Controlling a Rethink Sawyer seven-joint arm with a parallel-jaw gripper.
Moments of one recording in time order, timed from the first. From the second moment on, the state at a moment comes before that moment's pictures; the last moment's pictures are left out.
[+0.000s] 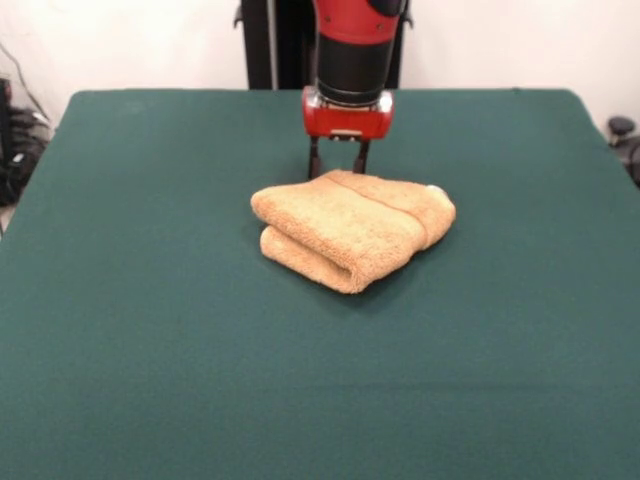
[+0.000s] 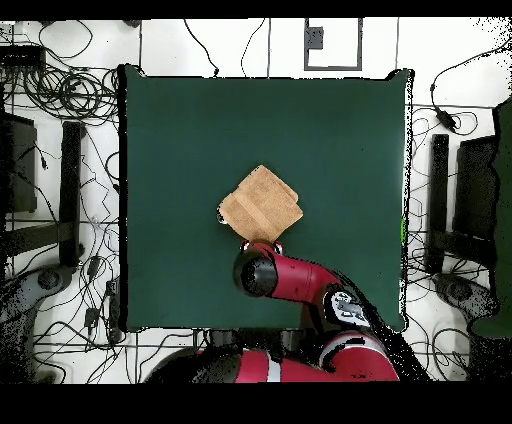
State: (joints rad) arm -0.20 -0.45 -0.07 1.92 -0.08 0.04 1.57
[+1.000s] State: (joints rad) arm -0.21 -0.48 -0.06 1.92 -0.03 0.10 1.57
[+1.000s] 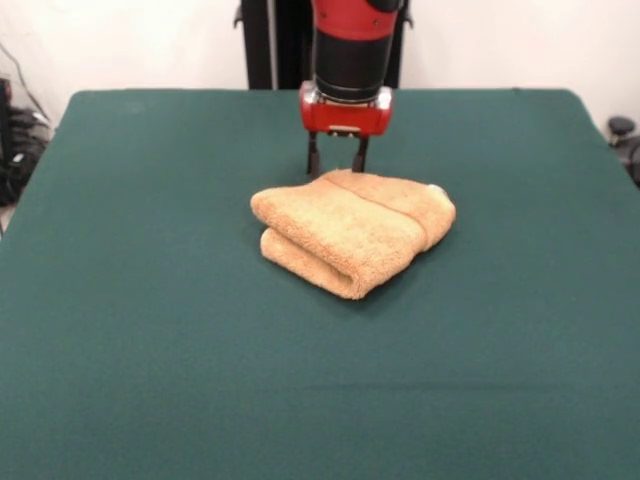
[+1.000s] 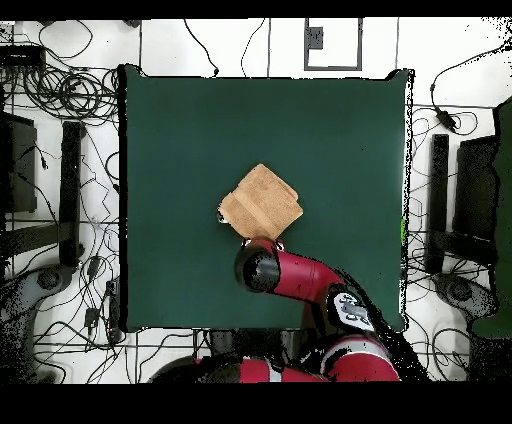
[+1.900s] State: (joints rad) arm -0.23 -0.64 -0.06 1.90 0.06 0.19 1.57
